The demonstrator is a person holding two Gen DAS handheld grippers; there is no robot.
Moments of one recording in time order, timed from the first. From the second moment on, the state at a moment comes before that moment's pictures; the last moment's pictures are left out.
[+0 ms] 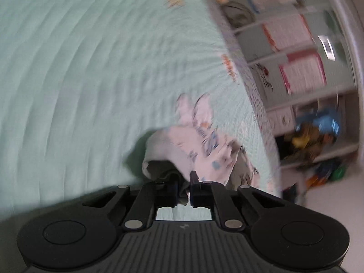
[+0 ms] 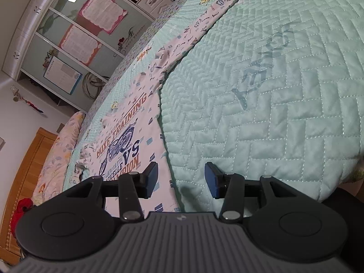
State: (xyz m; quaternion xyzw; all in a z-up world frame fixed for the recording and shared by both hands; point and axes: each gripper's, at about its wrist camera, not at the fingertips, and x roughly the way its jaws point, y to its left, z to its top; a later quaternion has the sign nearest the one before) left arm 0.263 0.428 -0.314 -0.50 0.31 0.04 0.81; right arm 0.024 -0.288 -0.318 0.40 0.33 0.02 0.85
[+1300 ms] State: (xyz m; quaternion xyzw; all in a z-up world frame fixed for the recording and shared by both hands) left arm 0.101 0.384 -0.265 -0.41 0.32 0.13 0.84; right arm 0.018 -0.286 -0.315 0.41 0.30 0.04 0.86
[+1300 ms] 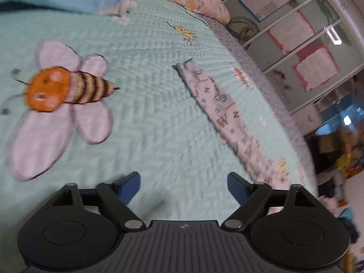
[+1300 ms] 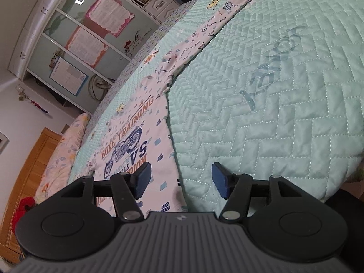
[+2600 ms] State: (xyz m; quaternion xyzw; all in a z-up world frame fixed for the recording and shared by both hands) left arm 0.202 0.447 -0.242 -0.37 0.34 0.07 0.86; right arm 0.045 -0.233 -0.300 0.35 0.30 0.13 0.88
